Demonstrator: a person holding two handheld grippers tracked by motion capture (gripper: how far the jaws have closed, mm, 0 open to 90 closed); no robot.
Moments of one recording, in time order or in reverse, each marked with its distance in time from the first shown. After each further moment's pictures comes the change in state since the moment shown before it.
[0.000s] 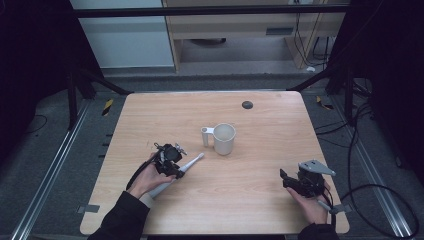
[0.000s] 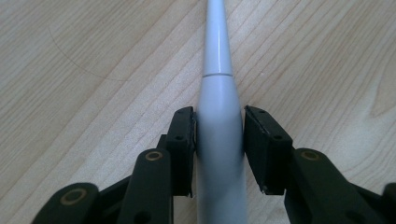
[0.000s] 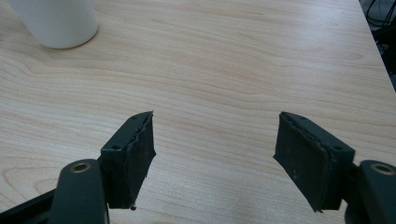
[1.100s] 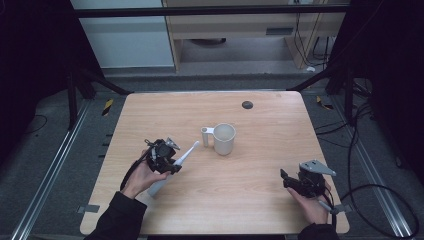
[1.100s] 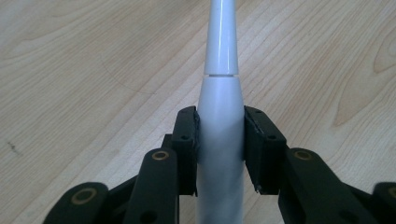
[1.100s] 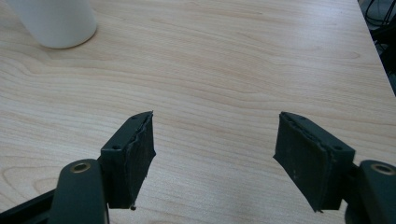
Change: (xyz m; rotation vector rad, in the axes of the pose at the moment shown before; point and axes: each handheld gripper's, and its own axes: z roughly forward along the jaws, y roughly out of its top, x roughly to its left) left arm 0.000 -0.006 -0.042 -0.135 0.029 -0.031; right arm -0.001 -0.001 -0.001 -0.002 -0.004 0.000
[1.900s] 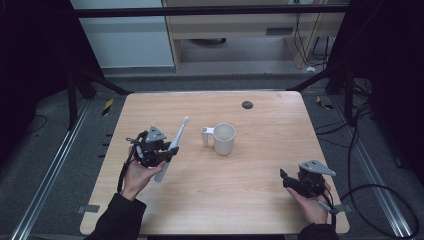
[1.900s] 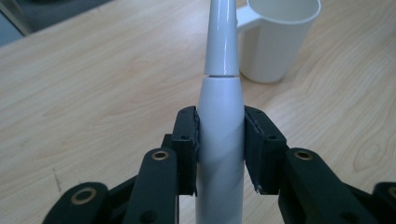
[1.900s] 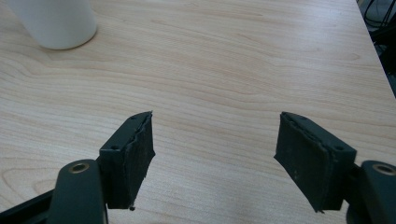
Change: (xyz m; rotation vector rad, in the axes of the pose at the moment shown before) left arm -0.003 -0.001 -0.047 -0.398 0.132 -0.103; right arm 0.001 0.000 0.000 -0.006 -0.002 -0.001
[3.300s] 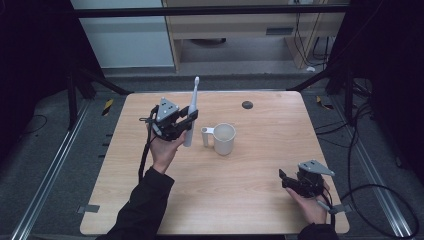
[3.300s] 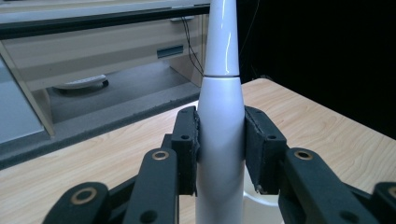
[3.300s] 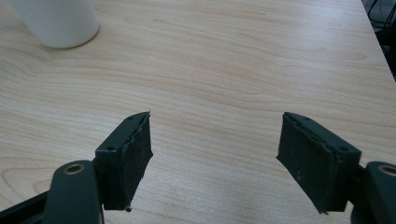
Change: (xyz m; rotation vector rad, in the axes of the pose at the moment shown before) left arm -0.017 0.078 0.022 -0.388 0.030 -0.061; right arm 0.000 -0.001 0.003 0.000 0.008 -0.002
